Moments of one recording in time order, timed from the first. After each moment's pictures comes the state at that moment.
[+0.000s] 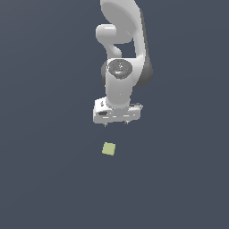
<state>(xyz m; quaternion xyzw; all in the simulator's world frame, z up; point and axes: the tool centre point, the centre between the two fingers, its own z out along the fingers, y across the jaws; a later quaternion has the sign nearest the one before) -0.005 0.008 0.152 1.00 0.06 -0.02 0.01</state>
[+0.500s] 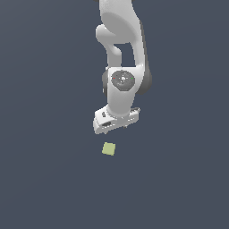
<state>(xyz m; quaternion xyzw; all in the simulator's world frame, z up) 0.013 0.006 0.129 0.98 0.19 -0.03 0.03</state>
